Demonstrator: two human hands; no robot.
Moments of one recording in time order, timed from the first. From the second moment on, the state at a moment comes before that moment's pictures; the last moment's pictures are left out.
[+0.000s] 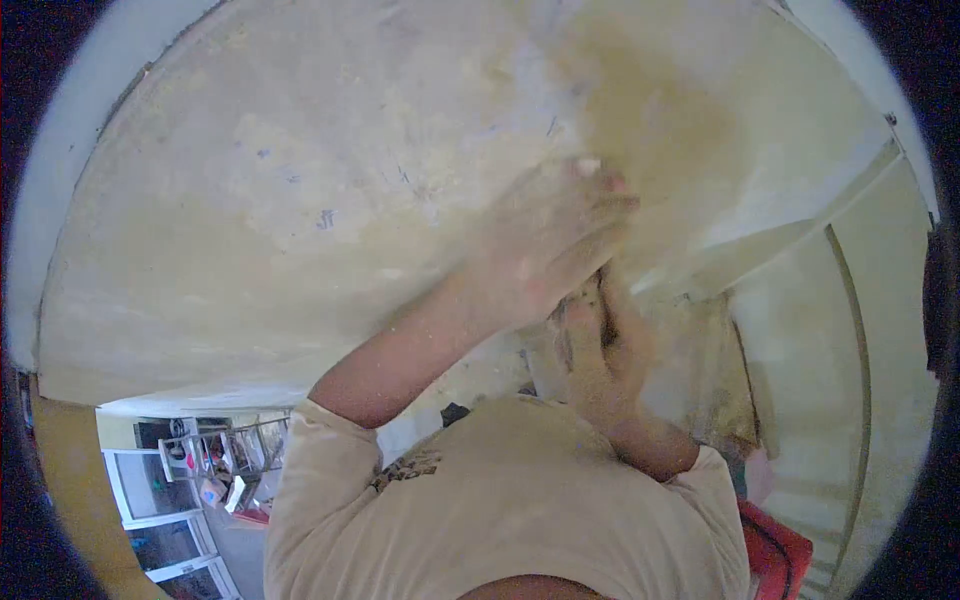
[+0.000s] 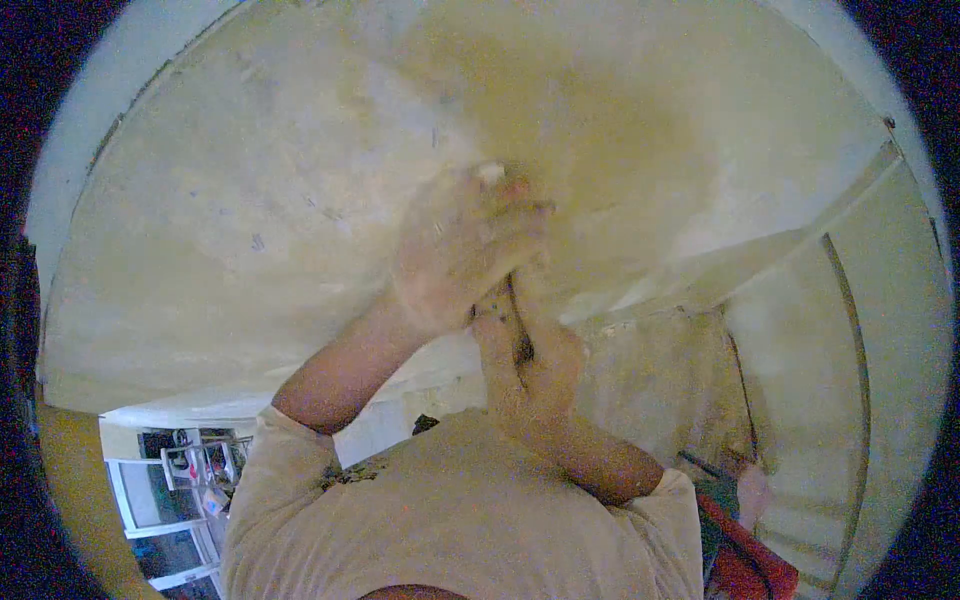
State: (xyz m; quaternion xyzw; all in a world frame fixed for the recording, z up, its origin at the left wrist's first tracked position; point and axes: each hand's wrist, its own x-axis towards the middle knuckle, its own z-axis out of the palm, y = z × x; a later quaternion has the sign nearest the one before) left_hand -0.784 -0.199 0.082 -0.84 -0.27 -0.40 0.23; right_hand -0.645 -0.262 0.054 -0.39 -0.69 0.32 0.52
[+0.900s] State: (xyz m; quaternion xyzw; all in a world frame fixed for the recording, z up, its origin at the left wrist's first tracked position) left_hand -0.801 -0.189 0.062 -0.84 -0.28 -0.41 0.19; right_hand -0.669 -0.245 0.025 -0.37 -0.64 0.31 0.60
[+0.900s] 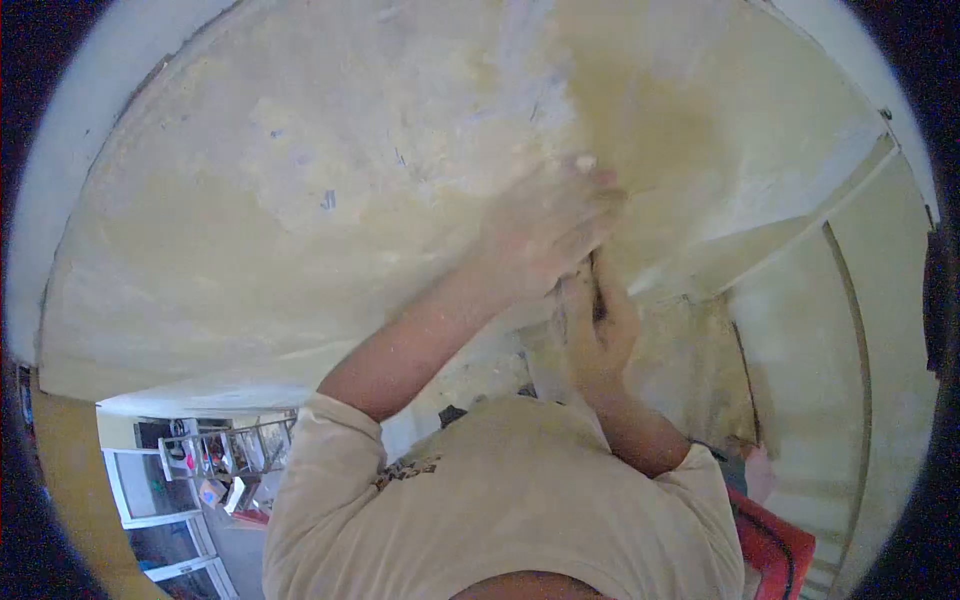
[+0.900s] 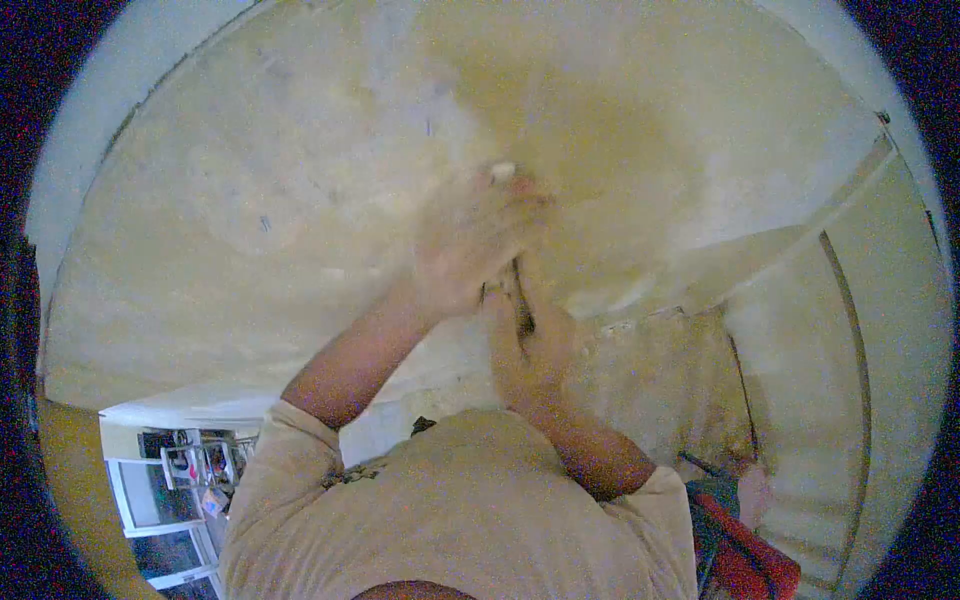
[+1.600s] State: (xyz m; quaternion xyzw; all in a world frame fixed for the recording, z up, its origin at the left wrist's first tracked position) left_hand -0.823 -0.214 0.010 -0.83 -0.34 -0.40 0.17; right_hand -0.687 -0.251 -0.028 -0.31 -0.68 0.39 0.54
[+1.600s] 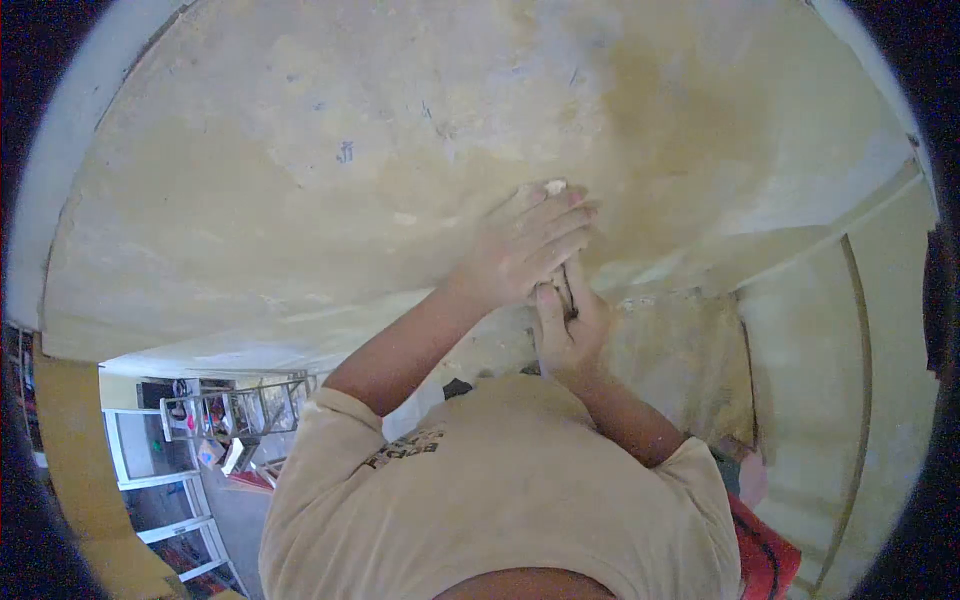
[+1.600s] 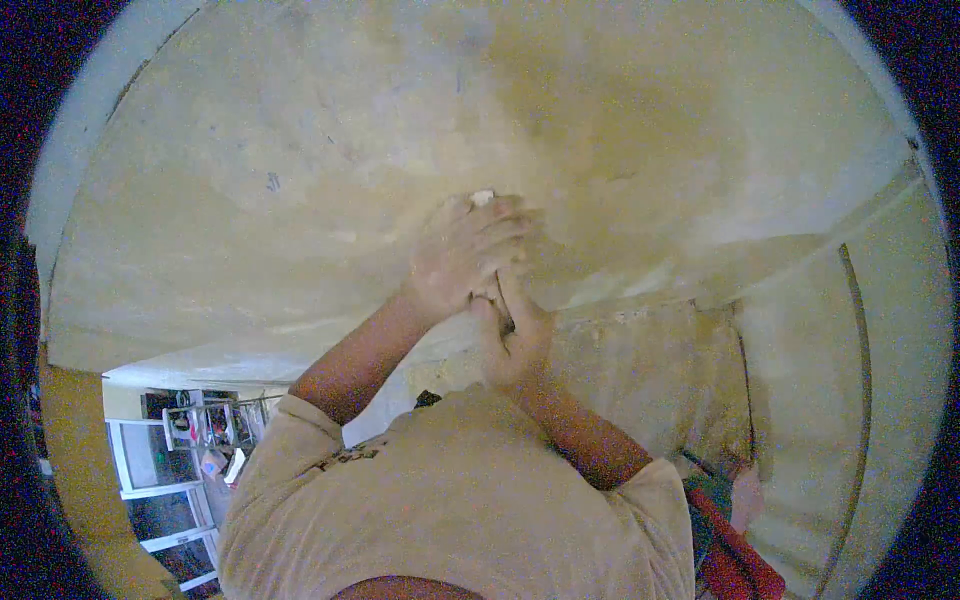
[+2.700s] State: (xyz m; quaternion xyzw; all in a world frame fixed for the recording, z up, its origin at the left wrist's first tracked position) left_hand -0.818 -0.242 -0.002 -0.83 -0.33 -0.41 0.17; right_hand -0.680 -0.286 -0.042 -0.32 -0.68 0.39 0.54
